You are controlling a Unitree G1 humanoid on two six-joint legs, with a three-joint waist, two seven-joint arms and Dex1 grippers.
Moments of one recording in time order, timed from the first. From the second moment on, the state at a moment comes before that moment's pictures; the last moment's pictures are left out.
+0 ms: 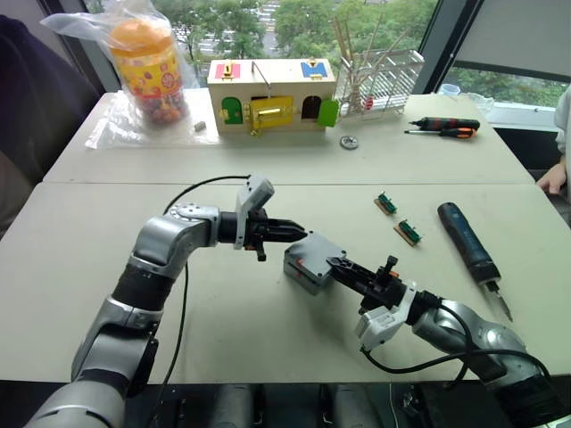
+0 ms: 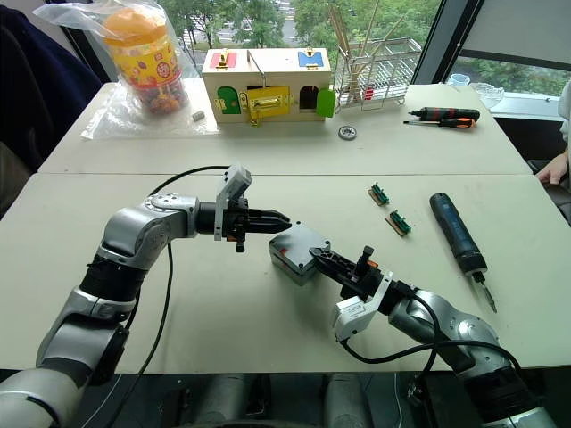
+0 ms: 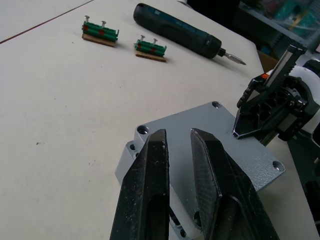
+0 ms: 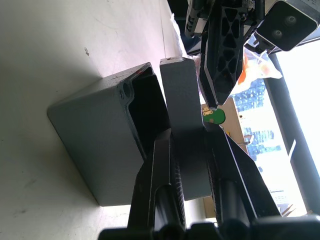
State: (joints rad) left arm -0.72 0.44 -0.21 0.07 -0.50 0.80 -1.04; right arm -0.06 -0.70 0.16 -0.10 -0.86 -0.75 0.00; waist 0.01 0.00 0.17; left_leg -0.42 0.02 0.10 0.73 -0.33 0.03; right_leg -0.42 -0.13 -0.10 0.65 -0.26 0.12
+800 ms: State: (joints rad) left arm -0.70 0.46 -0.33 0.05 -0.37 0.67 -1.11; right arm -0.09 -0.75 0.21 -0.04 -0.92 -0.76 -0.11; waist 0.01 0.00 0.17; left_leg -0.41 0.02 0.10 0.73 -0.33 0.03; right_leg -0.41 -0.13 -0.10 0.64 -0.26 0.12
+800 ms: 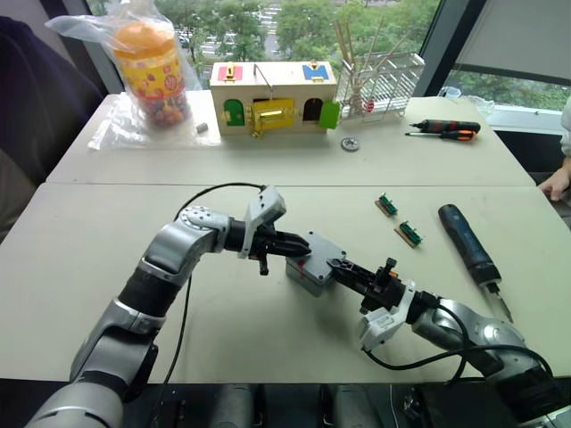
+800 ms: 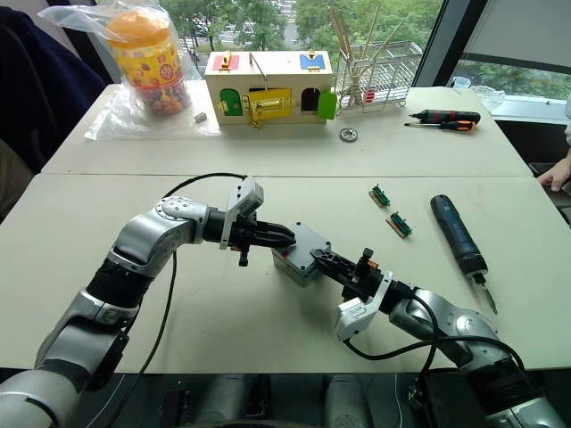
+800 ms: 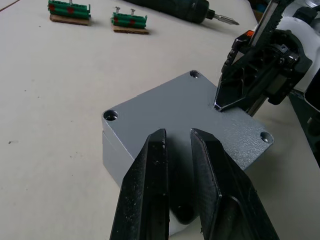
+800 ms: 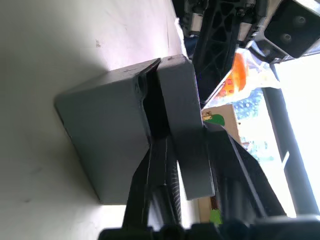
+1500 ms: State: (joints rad) left arm -0.67 0.46 -0.38 0.04 -0.26 0.53 -1.11; right arm 0.07 -0.78 0.13 -0.15 -0.88 -0.72 -0.09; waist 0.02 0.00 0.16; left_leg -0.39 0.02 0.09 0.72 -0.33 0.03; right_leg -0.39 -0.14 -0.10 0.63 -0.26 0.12
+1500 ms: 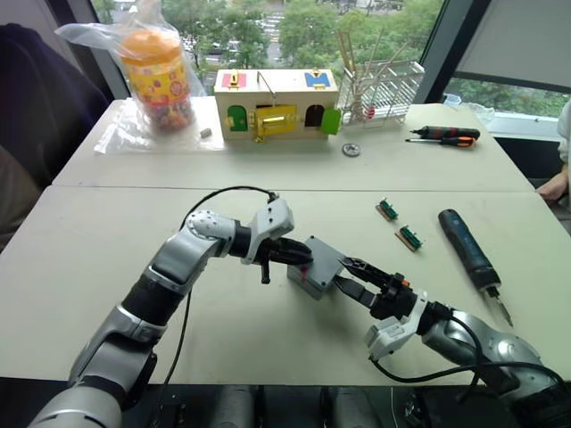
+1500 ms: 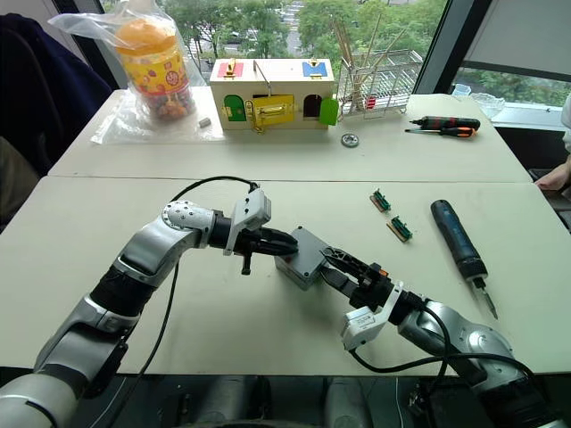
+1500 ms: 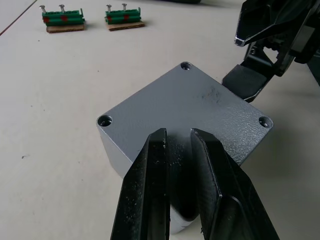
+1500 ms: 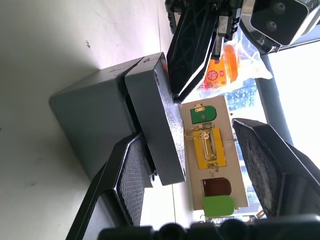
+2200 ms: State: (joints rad) left arm -0.72 0.33 0.08 0.11 -0.54 0.83 -0.82; right arm -0.15 -0.43 -0.14 -0.50 0.33 0.42 0.29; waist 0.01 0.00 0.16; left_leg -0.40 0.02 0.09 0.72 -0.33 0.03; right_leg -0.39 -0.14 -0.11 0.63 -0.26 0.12
